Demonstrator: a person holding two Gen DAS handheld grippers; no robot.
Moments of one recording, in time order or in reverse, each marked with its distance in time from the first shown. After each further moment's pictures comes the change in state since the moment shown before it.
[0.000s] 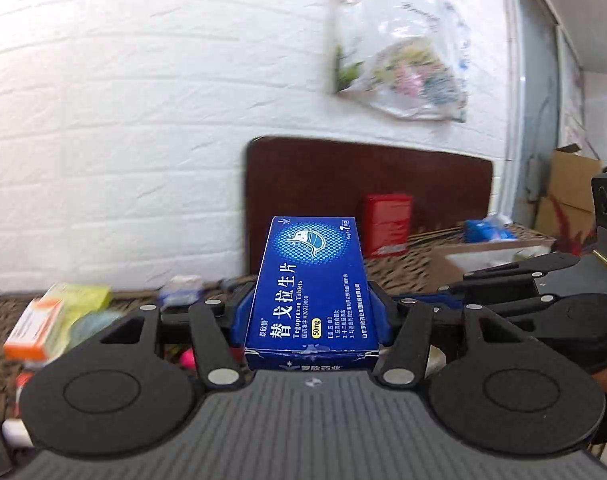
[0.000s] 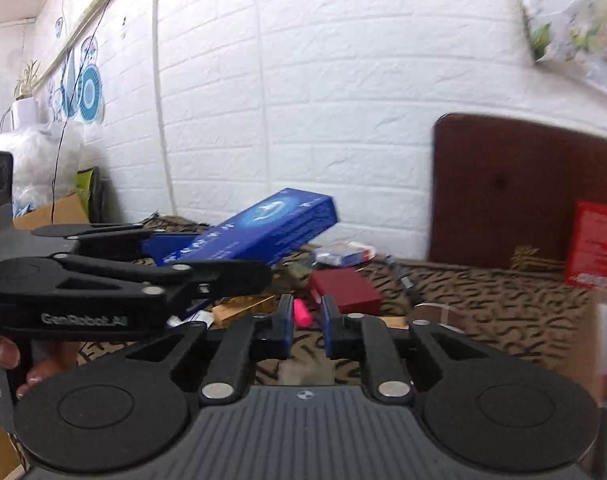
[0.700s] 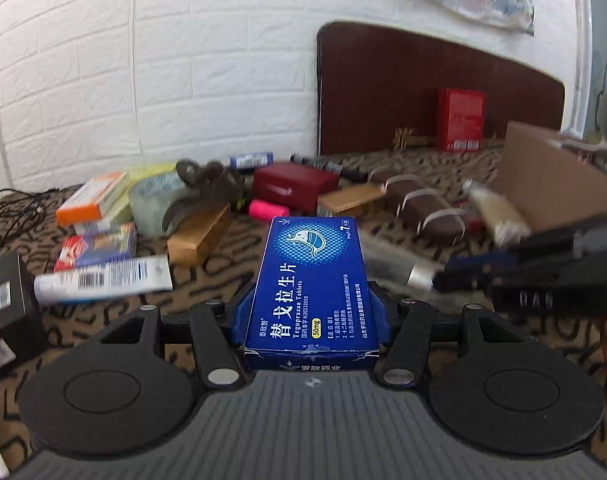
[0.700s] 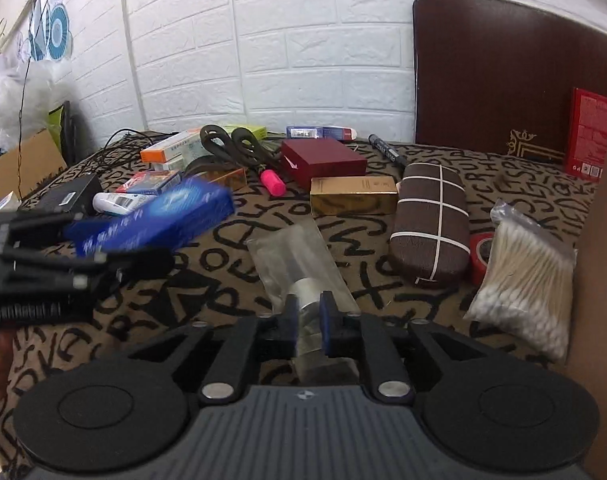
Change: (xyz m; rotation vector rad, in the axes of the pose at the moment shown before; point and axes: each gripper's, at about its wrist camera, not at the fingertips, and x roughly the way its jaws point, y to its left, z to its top) left arm 0.002 0.033 -0.111 -0.048 0.239 0.254; right arm 0.072 0.008 -0.090 0.036 0.219 -0.030
